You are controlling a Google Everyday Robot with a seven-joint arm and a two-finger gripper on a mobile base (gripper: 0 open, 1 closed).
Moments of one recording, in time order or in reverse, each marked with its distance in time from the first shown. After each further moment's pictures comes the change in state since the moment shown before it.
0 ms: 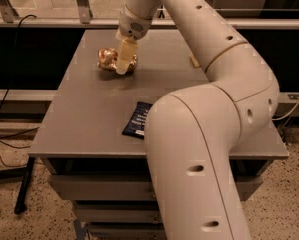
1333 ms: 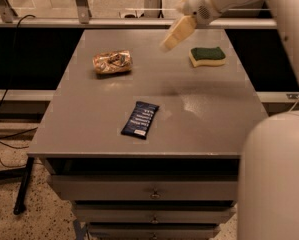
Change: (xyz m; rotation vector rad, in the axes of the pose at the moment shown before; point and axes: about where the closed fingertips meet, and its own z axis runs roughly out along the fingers) arm 0.090 0.003 -0.135 0.284 -0.362 0.268
